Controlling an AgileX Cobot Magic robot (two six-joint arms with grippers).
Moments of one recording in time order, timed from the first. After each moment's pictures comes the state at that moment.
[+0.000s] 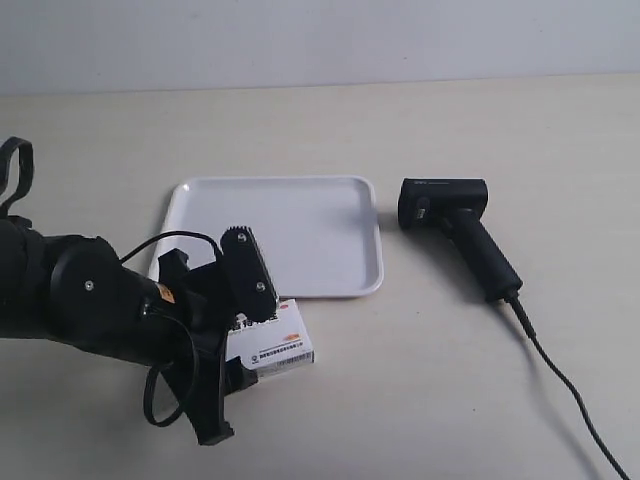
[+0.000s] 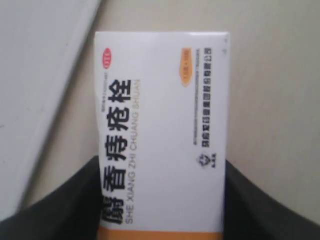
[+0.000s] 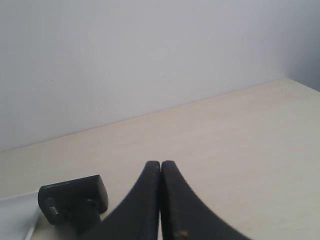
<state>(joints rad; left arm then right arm) -0.79 1.76 -0.64 -0.61 0.10 1.10 0.07 0.01 0.00 -0.01 0.20 0.24</state>
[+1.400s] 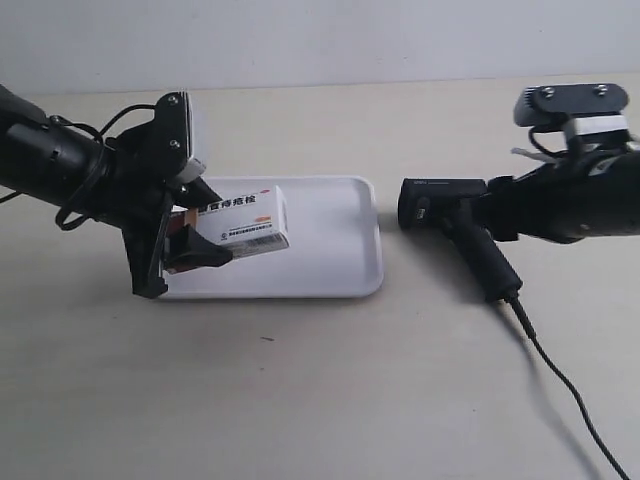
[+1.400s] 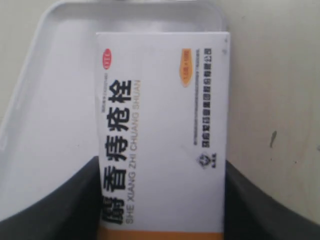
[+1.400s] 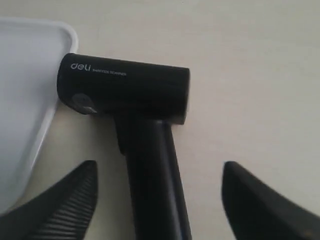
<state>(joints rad) -0.33 1.79 -0.92 -1.11 0.61 2.09 0.42 1.57 -0.62 0.46 0.03 -0.31</state>
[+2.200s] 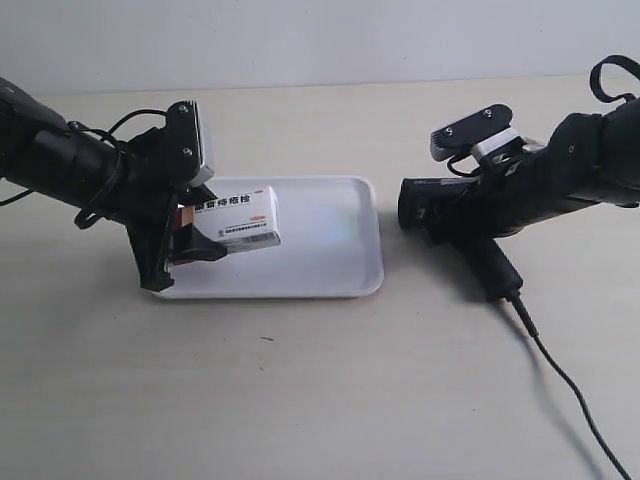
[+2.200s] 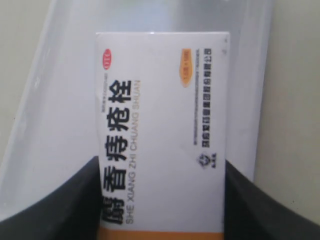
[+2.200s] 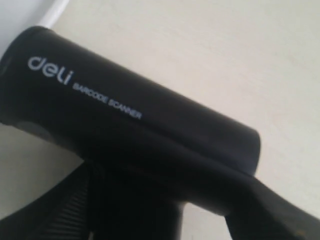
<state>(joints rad) -0.33 1.85 -0.96 -1.08 0.52 2.10 0.43 1.91 -0.86 0.38 0.04 -0.57</state>
